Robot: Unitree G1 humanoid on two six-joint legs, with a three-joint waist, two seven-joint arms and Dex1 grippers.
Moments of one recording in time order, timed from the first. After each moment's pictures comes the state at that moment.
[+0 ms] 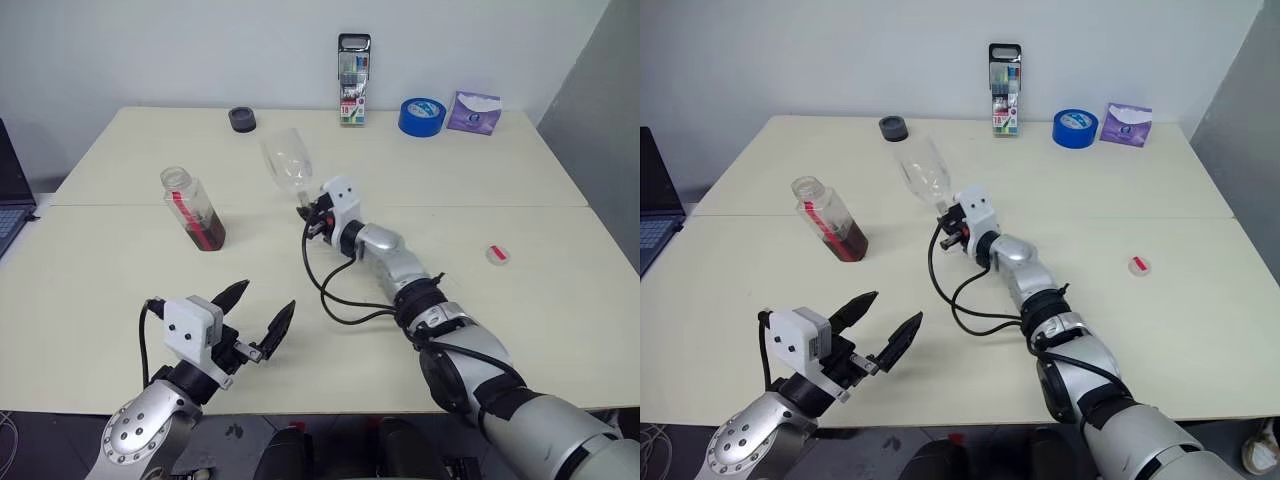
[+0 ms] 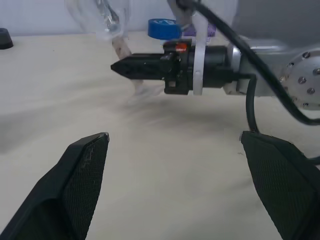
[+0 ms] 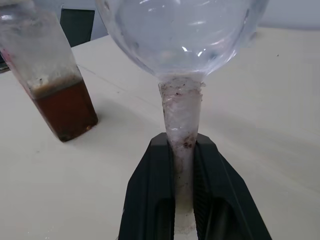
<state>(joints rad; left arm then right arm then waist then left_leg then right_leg) 0.39 0.35 0.15 -0.82 -0.44 0.40 -0.38 -1.05 0.14 0.02 1.09 0.04 -0.08 0.46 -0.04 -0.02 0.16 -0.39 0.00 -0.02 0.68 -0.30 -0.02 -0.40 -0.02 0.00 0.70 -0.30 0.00</state>
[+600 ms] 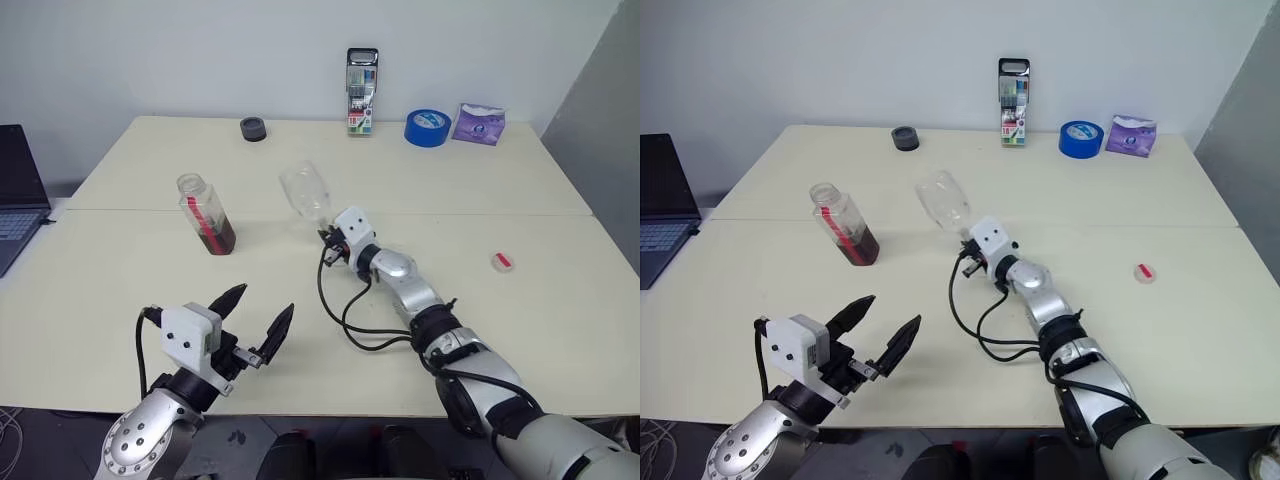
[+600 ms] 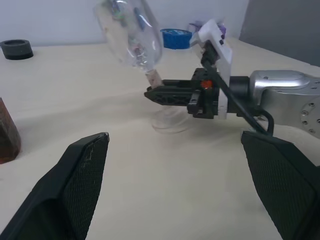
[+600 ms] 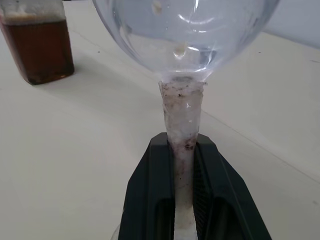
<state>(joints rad) 0.44 0.35 0.12 -0.80 -0.42 0.33 -0.38 -0.81 0.02 0.13 0.86 -0.08 -0.11 0.44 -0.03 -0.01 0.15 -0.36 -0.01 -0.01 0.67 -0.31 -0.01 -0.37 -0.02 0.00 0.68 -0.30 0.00</state>
